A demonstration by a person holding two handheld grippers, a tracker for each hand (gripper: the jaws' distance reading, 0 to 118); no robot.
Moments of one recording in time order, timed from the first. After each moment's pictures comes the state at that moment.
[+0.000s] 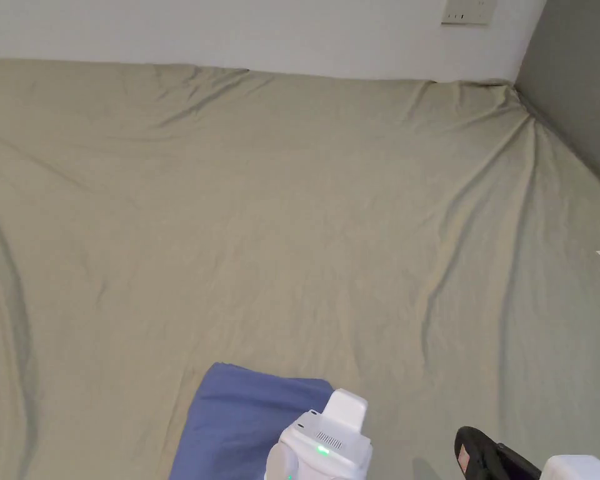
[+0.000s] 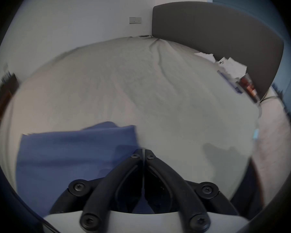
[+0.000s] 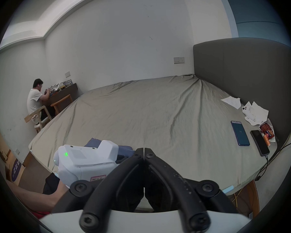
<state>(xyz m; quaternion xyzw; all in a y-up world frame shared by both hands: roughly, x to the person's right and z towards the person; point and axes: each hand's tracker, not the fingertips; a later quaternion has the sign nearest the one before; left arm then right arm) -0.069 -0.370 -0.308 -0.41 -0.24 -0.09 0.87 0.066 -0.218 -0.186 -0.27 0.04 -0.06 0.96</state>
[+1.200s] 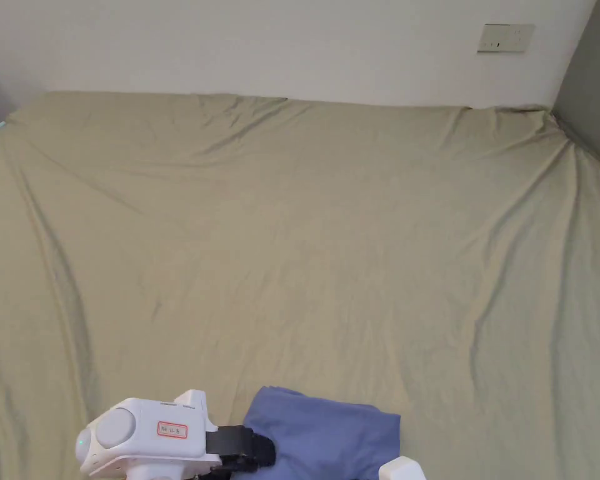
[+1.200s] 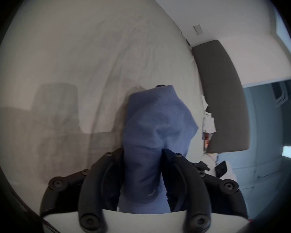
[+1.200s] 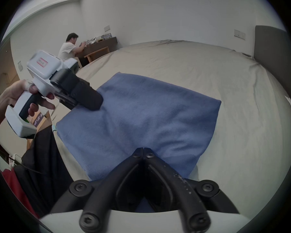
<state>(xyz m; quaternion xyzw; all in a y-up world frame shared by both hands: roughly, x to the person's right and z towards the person) -0.335 -0.356 -0.378 -0.57 -0.24 0.34 0.71 -0.025 -0.375 -0.288 -0.40 0.26 0.02 0.88</state>
